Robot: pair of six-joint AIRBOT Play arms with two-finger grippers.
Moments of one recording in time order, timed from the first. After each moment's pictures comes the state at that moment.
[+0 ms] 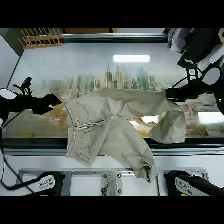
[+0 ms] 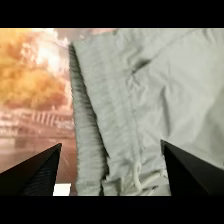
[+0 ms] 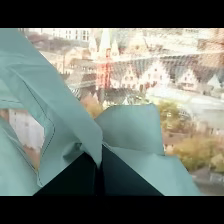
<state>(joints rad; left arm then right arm) 0.33 -1.38 1.07 0.99 -1.12 -1.37 -0.04 -1.25 1.31 -1.36 1.31 1.49</state>
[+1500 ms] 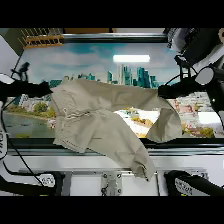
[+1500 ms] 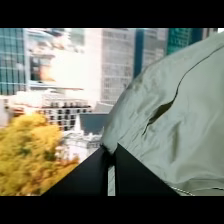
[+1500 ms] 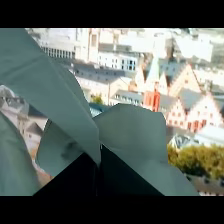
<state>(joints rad) 0.37 -1.57 1.40 1.03 -1.11 -1.24 0.04 -1.26 1.31 -1.30 1.19 1.52</state>
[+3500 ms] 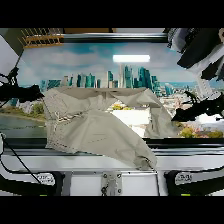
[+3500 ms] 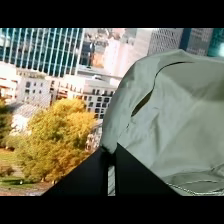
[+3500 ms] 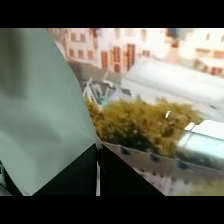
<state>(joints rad) 0.47 -1.61 1.44 1.05 -1.19 -1.24 -0.47 -1.61 1.18 -1.13 1.36 1.02</state>
